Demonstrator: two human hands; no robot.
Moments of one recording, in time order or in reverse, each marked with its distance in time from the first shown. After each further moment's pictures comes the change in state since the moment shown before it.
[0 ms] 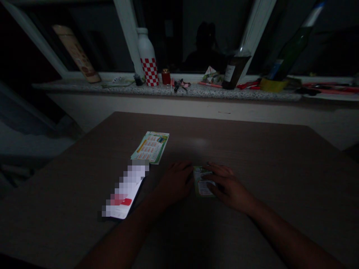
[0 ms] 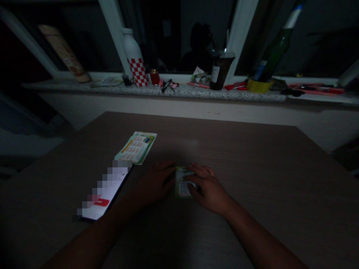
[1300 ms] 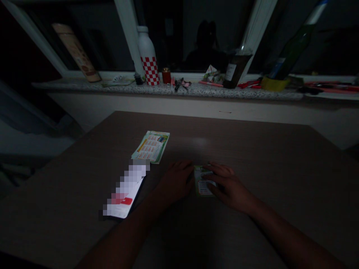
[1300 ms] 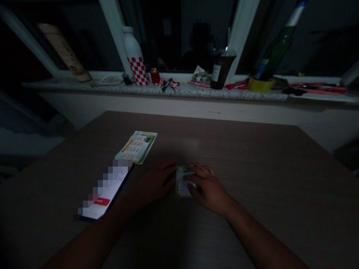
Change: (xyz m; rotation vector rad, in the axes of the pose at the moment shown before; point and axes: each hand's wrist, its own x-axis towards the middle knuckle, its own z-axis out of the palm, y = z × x) left_hand 0.001 0.004 -0.005 0.005 -0.024 -0.010; right_hand 0.001 -0.003 -0.002 -0.020 -0.018 0.006
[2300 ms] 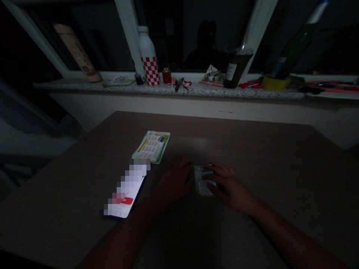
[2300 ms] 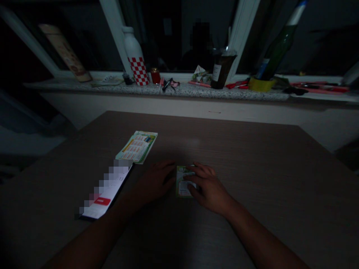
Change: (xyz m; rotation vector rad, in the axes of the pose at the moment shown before) left_hand -0.001 -0.005 0.003 -0.009 0.011 -0.030; right_hand 0.000 0.001 0.001 0.007 0.021 -0.004
